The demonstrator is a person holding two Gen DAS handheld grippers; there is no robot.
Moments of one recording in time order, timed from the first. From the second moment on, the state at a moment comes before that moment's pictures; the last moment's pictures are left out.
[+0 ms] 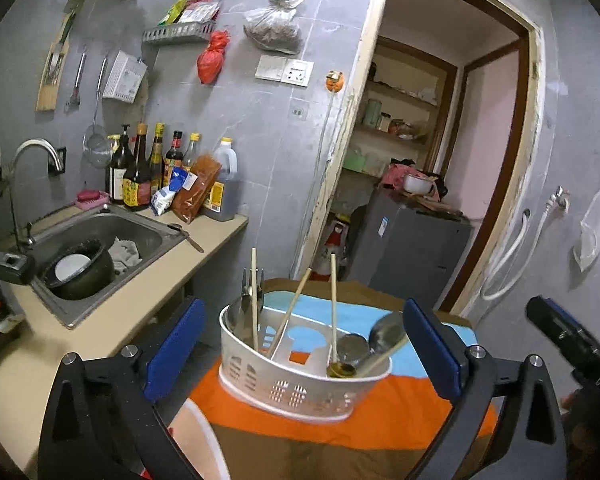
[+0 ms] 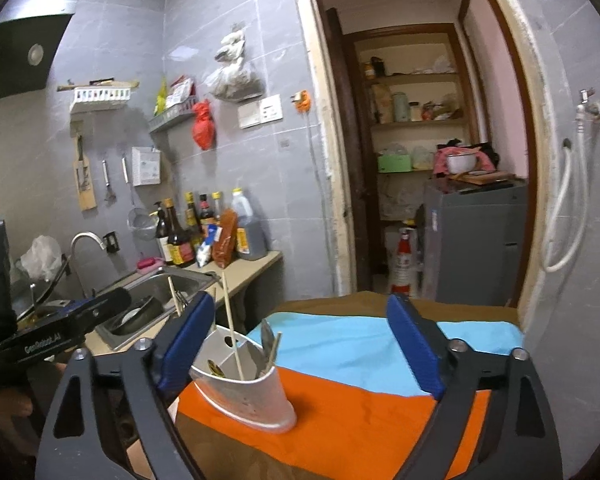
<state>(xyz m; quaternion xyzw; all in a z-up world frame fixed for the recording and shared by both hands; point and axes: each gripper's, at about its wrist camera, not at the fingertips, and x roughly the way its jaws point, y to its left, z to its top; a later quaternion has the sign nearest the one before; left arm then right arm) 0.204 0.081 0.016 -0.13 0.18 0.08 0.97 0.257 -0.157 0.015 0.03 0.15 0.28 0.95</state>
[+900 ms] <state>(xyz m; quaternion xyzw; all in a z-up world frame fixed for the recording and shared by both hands) 0.039 0.035 0.009 -0.04 0.15 0.01 0.99 0.070 -0.213 0.016 0.01 0.13 0.15 0.98</state>
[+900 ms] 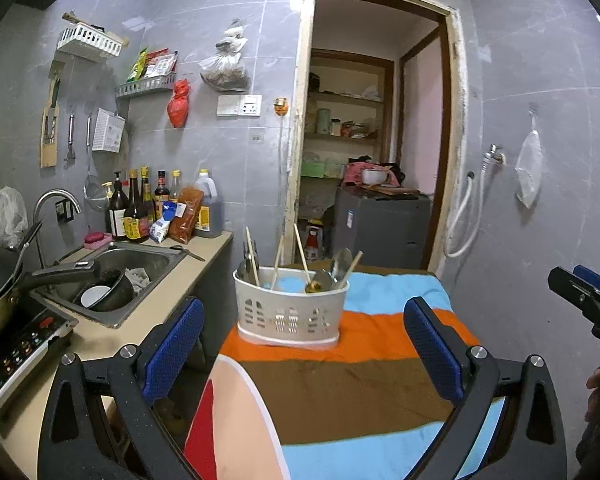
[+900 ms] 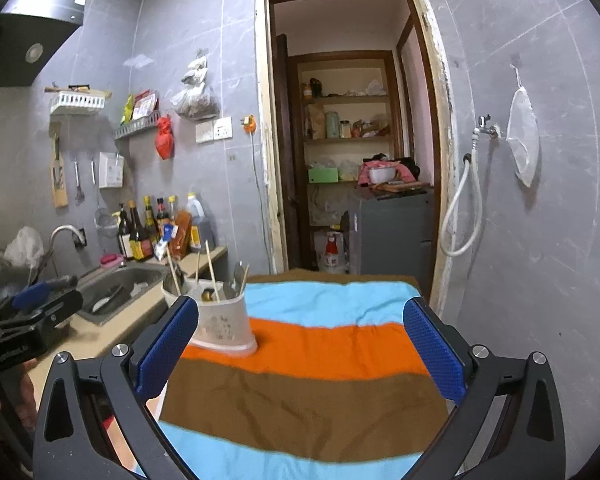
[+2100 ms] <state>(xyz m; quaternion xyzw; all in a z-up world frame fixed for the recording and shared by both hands) 0.026 0.033 -0.001 -0.05 0.17 0.00 0.98 0.045 -0.215 -0.006 0.01 0.17 0.15 0.97</state>
